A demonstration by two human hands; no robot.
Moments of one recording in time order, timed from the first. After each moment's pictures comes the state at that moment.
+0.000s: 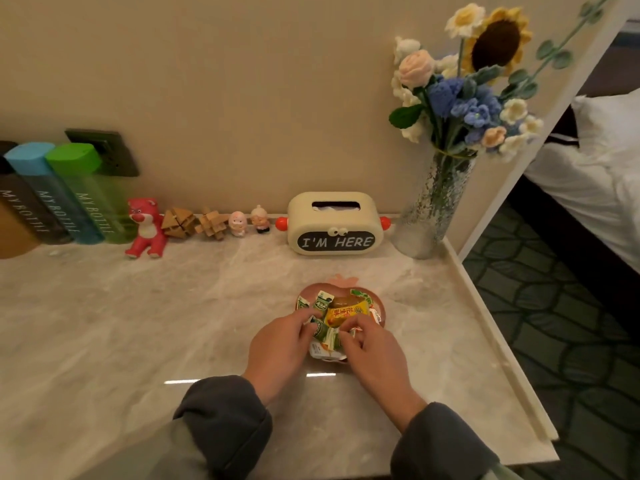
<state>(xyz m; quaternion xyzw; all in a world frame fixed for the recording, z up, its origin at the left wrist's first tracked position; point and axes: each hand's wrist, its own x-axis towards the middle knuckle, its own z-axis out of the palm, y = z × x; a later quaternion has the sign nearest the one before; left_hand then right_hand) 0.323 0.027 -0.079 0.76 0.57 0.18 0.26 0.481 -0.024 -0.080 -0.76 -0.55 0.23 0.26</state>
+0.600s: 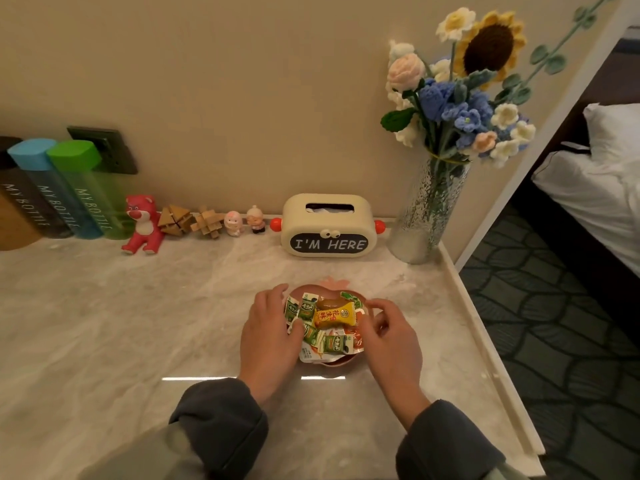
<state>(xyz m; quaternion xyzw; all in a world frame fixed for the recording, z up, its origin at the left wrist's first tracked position) 0.341 0.025 -0.081 0.69 0.63 0.29 0.20 0.516 -0.022 -0.072 -0.77 -0.47 0.19 0.39</state>
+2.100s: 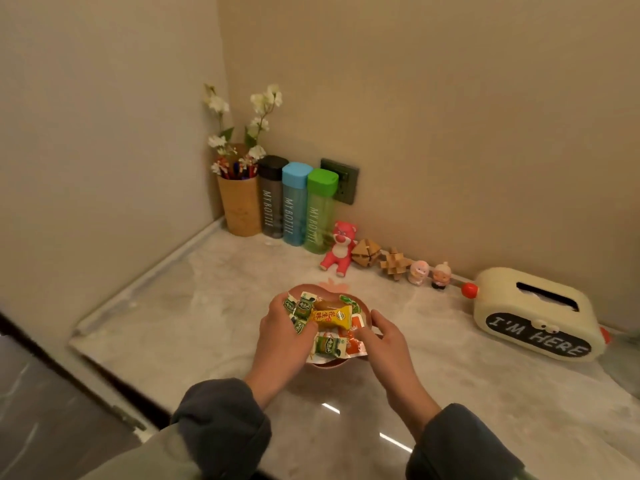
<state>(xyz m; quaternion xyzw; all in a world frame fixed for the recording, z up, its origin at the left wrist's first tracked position) 0.075 0.046 -0.053 0.42 0.75 0.41 0.31 0.237 0.060 -0.022 -0.58 -0.51 0.52 0.36</state>
